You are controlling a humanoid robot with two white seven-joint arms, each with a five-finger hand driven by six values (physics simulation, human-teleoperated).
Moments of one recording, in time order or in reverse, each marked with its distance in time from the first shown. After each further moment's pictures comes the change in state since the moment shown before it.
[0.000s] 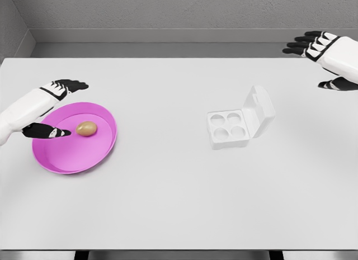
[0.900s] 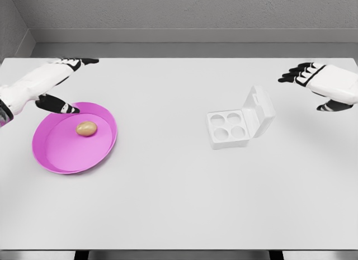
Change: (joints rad) left arm -0.173 0.116 -0.263 -0.170 -0.037 0.545 0.000; right arm 0.000 0.070 0.054 0.120 0.076 -0.001 0.140
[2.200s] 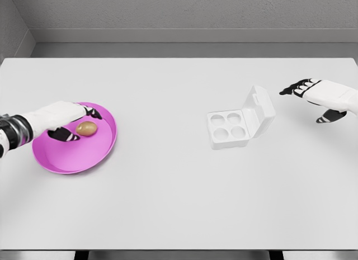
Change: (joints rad) left arm -0.061 0.187 -0.354 0.041 -0.106 0.105 0.000; right arm -0.034 0.116 0.016 0.197 0.028 -0.001 0.122
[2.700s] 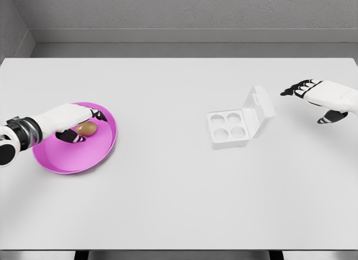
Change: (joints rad) left arm -0.003 -0.057 -0.011 0.036 -0.059 0.000 0.000; right arm 0.003 -0.006 0.001 -0.002 0.002 0.000 0.000
